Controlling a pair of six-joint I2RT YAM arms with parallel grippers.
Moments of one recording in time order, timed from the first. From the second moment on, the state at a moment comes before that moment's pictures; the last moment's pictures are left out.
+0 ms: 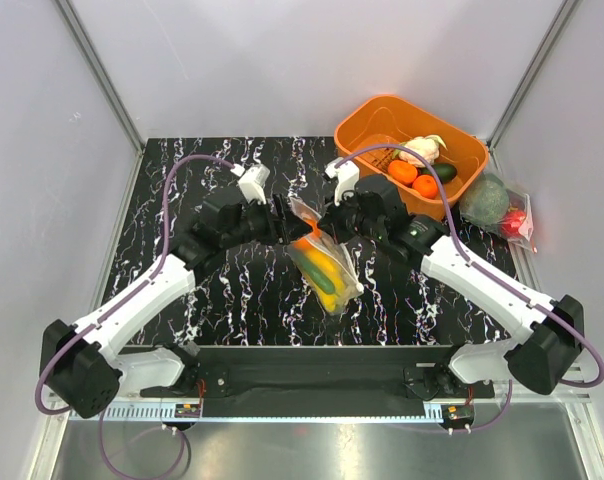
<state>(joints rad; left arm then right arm) -0.59 1.17 0.95 -0.14 0.31 -0.64 0.74 1.34 1.21 -0.33 -0.10 0.14</state>
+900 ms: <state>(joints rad) -0.53 1.16 1.14 -0.49 0.36 -0.38 0.74 1.32 1.20 -0.37 0.09 0.24</state>
